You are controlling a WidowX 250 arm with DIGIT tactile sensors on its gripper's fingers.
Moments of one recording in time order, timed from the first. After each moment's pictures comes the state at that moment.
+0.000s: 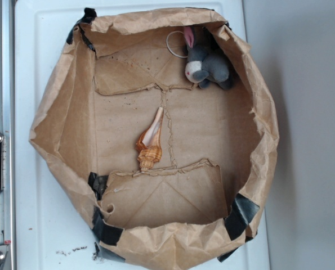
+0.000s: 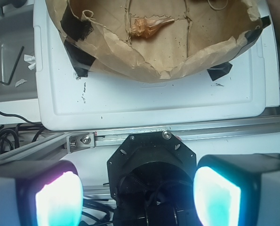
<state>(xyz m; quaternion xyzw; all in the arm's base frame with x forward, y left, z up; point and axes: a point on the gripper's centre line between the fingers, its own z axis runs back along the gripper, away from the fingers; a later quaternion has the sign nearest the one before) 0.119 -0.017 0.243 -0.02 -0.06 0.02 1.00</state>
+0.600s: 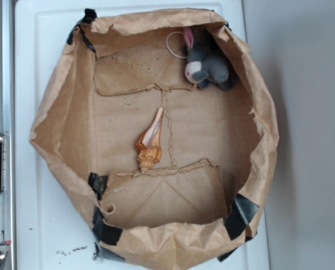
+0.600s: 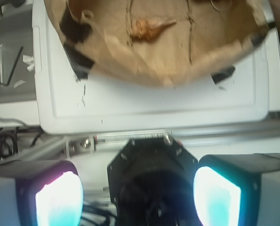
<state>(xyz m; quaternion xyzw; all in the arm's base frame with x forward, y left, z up) 0.147 -0.011 0.232 -0.02 -0.05 0.04 1.00</state>
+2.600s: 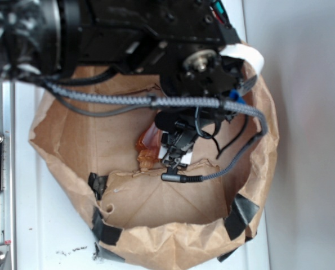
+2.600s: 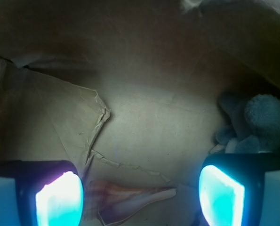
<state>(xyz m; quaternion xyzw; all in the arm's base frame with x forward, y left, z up) 0.318 0.046 0.112 -0.02 -0.15 -0.11 0.98</state>
